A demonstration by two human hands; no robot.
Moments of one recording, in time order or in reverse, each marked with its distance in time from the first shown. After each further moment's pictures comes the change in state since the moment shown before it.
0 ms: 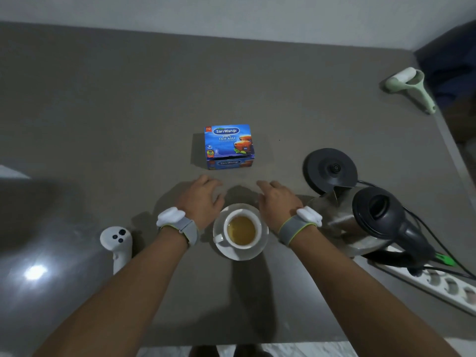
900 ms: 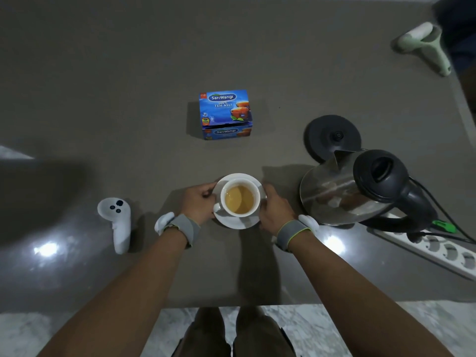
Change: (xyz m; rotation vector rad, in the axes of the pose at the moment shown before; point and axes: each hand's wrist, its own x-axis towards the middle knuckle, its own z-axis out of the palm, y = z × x) left_hand -0.052 0.010 0.046 -0.896 -0.074 -0.711; right_hand -0.060 0.006 0.051 0.430 -0.236 0.311
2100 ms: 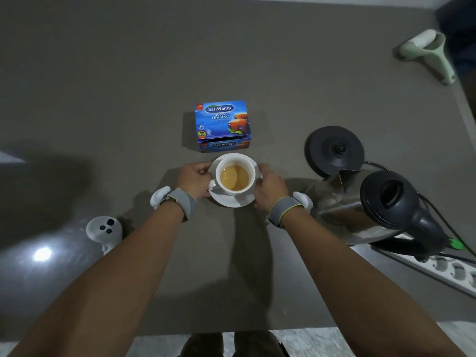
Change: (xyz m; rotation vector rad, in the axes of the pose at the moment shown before) left_hand 0.075 0.059 0.001 0.064 0.021 -0.009; right_hand 0.078 -0.039 -0.028 0.059 0.084 -0.016
